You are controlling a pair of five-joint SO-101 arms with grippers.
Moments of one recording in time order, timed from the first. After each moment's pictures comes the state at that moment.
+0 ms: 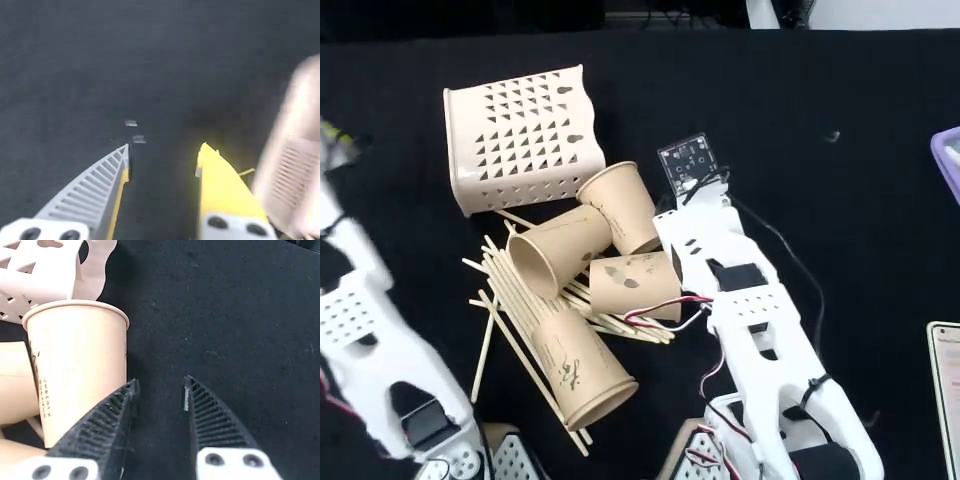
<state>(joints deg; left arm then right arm) -37.8 41.2 -66.8 95.2 -6.6 -11.3 -32.6 64.0 15.0 14.5</state>
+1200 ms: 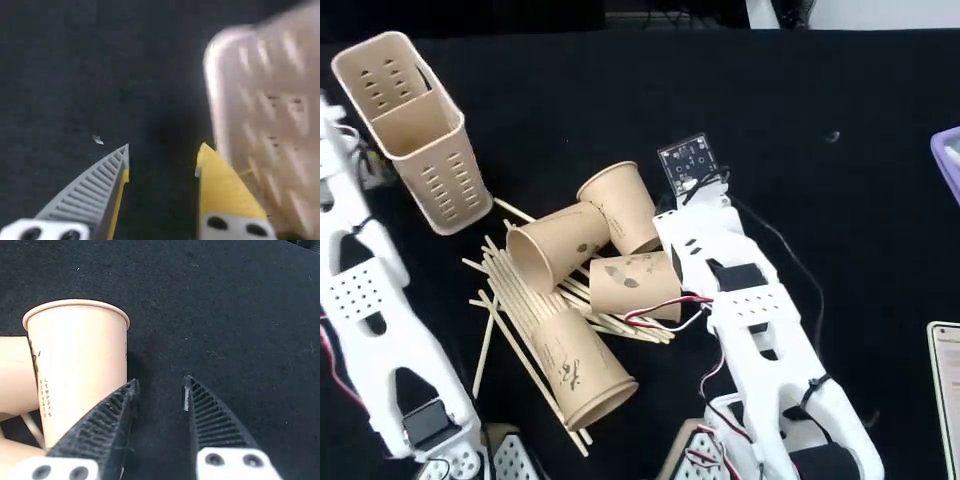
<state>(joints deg) -35.6 61.9 -75.7 91.3 -6.1 -11.3 -32.6 64.0 15.0 14.5</state>
